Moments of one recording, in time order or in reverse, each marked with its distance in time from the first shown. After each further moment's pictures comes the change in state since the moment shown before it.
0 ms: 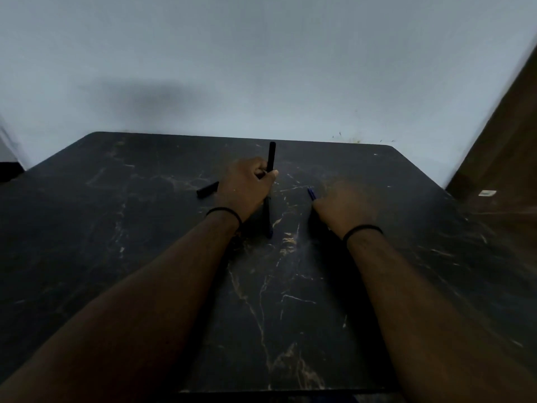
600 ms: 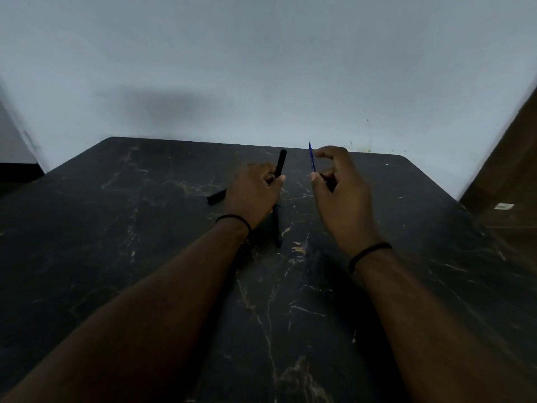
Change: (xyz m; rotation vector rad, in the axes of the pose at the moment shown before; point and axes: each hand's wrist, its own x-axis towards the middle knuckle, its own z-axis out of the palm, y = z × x) left_hand 0.000 0.001 -0.003 0.105 0.018 0.020; right_hand -0.016 -0.019 0.001 0.675 0.355 -0.439
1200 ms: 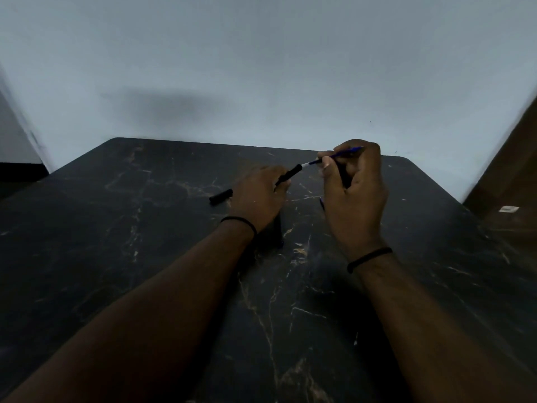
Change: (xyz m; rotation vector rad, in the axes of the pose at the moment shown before) left_hand -0.001 0.002 0.003 0.147 -0.017 0.123; right_hand -0.001 -0.015 0.000 0.207 0.270 -0.175
